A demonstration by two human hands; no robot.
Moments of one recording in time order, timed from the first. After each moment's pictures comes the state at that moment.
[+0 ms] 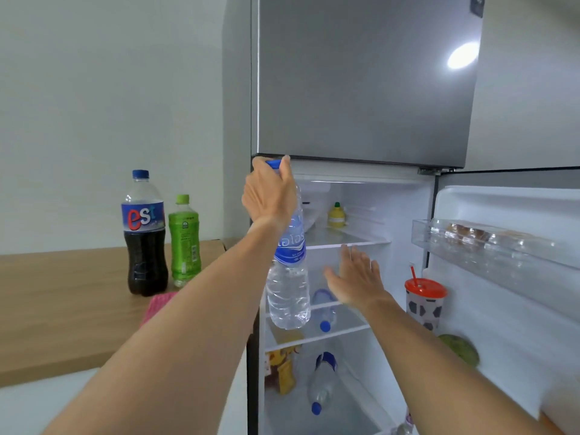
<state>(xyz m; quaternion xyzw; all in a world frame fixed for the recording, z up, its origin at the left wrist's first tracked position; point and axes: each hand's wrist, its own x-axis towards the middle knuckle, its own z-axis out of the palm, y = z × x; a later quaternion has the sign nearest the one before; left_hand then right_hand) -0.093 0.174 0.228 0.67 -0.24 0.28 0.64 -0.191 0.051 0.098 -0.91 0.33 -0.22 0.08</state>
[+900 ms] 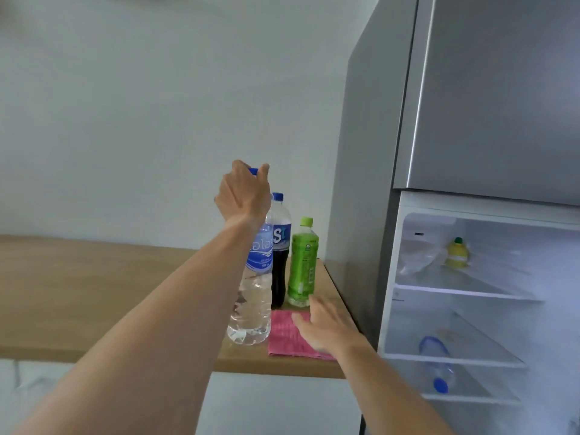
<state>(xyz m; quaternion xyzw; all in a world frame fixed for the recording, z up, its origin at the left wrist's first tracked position) 0.059 0.390 0.257 0.76 -0.06 0.38 0.53 -0.024 0.241 0.076 -0.98 0.12 -0.11 0.14</state>
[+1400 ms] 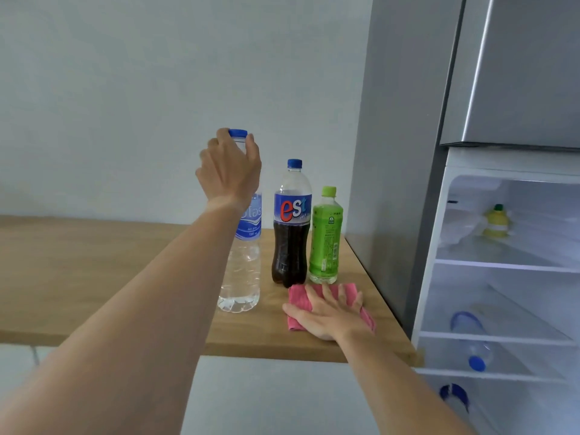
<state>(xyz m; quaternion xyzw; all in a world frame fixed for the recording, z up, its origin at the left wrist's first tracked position) 0.108 0.418 0.234 0.78 -0.06 0.45 0.42 0.031 0.251 0.040 -0.99 0.14 0.02 0.07</state>
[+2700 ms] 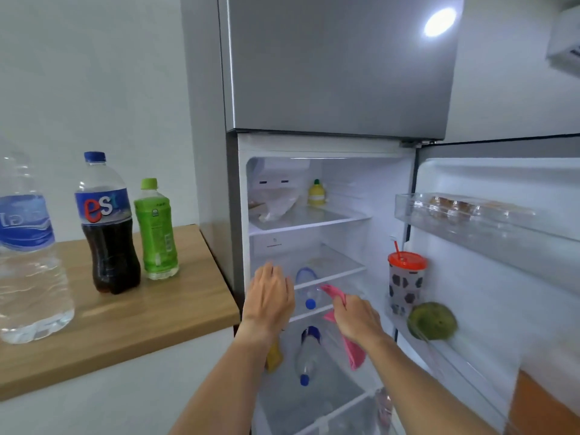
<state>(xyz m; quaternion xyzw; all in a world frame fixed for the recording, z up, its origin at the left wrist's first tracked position) -0.083 0.165 0.031 0.83 -0.46 0.16 0.27 -0.213 0.043 -0.002 -0.84 0.44 -0.22 0.24</state>
